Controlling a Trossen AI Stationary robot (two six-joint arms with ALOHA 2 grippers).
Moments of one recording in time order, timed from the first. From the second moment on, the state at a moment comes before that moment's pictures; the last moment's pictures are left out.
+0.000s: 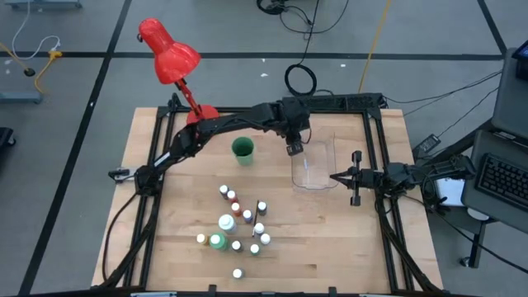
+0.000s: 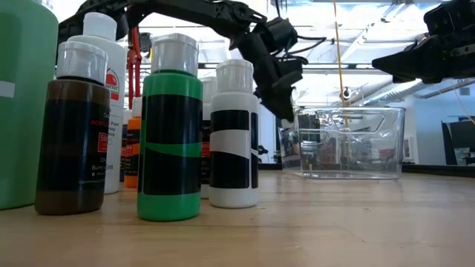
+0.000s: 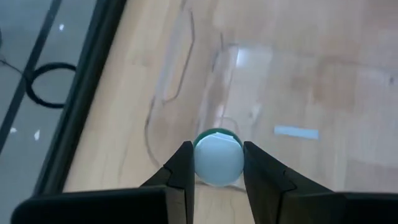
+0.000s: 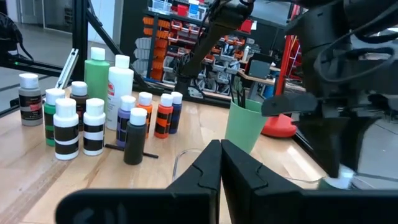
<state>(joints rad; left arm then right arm) 0.30 2.41 2.34 -0.89 -0.05 0.13 0.22 0.07 0.01 0.07 0.29 -0.20</state>
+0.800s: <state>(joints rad) 0.30 2.46 2.33 -0.82 -0.05 0.15 0.22 0.08 0.01 0.07 0.29 -0.20</state>
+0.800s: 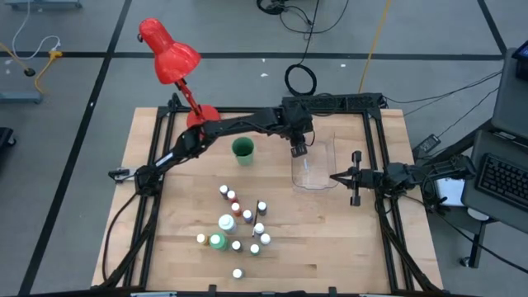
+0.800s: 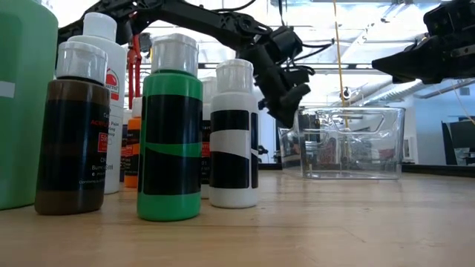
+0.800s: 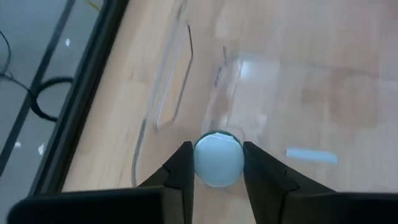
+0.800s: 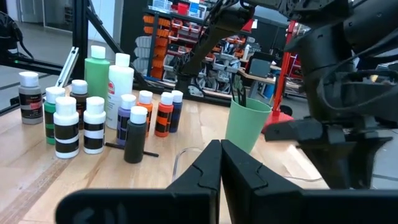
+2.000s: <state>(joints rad) -0.14 1.84 2.24 -1.52 -0.08 0.05 0.22 0.08 0.01 0.07 0.29 -0.17</state>
